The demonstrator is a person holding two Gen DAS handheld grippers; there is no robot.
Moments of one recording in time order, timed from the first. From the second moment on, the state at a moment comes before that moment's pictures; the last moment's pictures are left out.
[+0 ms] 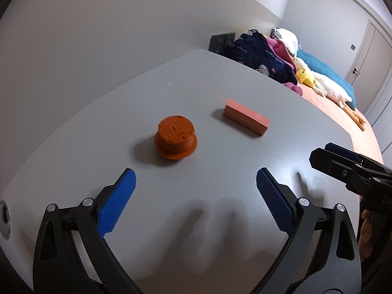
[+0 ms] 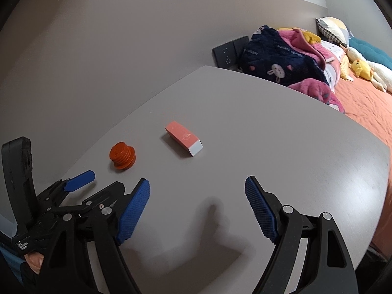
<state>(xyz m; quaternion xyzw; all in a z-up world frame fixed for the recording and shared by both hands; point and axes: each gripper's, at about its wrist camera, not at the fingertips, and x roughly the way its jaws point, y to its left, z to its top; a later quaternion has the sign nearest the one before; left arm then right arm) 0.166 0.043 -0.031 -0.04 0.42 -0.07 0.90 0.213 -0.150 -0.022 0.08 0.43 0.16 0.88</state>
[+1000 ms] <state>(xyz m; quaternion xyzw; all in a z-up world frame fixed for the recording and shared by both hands) 0.210 0.055 -0.047 -0.02 0.44 -0.05 0.90 0.292 -0.088 -0.051 -0.03 0.46 0.14 0.88</state>
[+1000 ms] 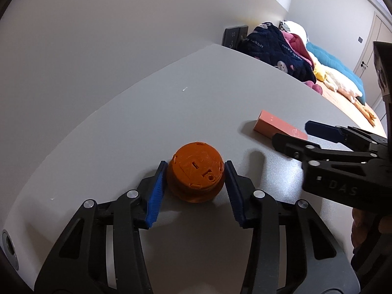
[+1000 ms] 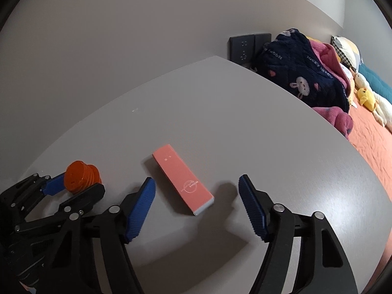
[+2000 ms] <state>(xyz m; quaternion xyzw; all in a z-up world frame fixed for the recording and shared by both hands) 0.158 0.019 -0.014 -0.02 0.42 -0.08 0.90 0.221 -0.125 -0.016 0.03 0.45 0.17 0.88</state>
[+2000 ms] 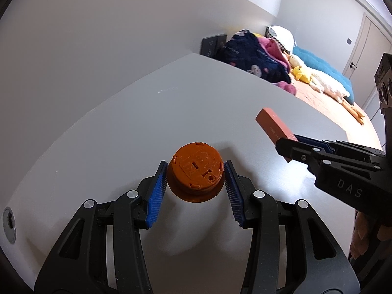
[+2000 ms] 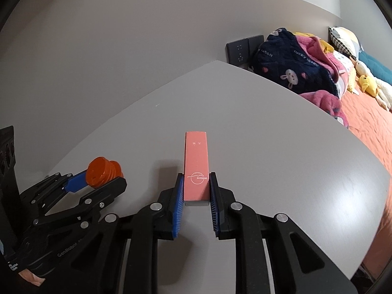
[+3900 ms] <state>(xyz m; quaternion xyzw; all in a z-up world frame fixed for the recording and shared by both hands) -0.019 -0.141 0.020 0.01 0.39 -0.20 0.90 -0.031 -0.297 0.036 0.08 0.39 0.10 0.91</state>
